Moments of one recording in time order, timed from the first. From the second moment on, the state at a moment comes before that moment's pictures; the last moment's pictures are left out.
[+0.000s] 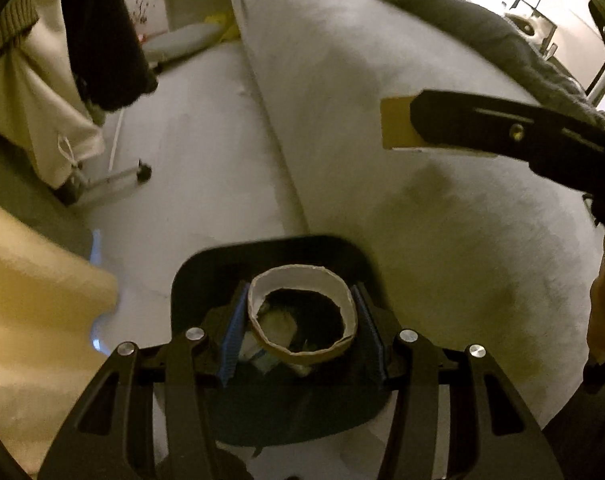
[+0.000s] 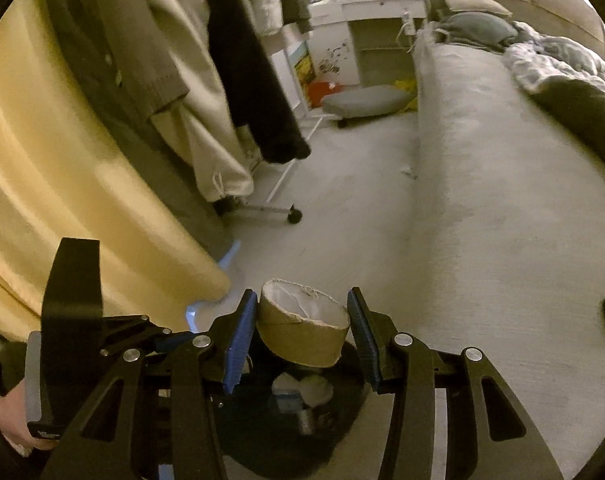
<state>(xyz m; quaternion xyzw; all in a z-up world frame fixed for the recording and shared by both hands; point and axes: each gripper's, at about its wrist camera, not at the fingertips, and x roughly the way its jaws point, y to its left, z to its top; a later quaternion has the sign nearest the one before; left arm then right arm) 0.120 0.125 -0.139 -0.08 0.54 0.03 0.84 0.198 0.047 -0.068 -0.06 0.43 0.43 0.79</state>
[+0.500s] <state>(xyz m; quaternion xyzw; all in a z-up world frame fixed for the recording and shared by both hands) 0.098 0.152 -0.175 -0.09 0.61 0.02 0.79 0.193 0.086 -0.098 -0.09 0.45 0.44 0.77</state>
